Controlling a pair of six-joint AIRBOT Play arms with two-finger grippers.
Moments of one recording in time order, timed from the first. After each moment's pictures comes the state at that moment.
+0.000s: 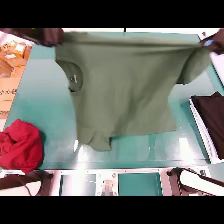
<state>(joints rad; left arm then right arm) -0.20 -1.44 1.93 1.41 -1.35 -1.52 -0.37 -1.29 1.54 -0.88 1.12 1.34</state>
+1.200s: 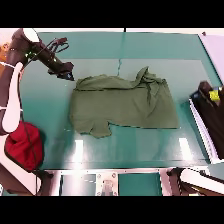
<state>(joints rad) -0.06 -1.83 1.97 1.10 -1.65 -1.38 -0.60 -1.23 1.07 -1.06 1.26 1.44</state>
